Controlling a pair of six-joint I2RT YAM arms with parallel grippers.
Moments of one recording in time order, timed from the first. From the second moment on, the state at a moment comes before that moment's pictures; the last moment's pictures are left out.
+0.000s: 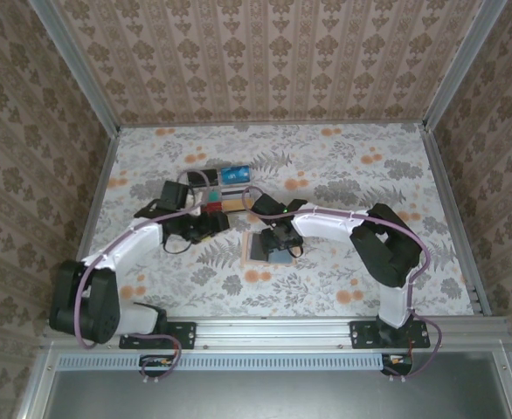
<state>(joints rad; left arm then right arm) -0.36 1.35 0.76 -0.46 0.57 -0.57 0.79 1.90 1.22 -0.66 0.11 0.55</state>
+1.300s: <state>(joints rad) -0.57 1.71 0.85 -0.22 0.74 -0.72 0.78 1.83 1.13 -0.58 0.09 0.58</state>
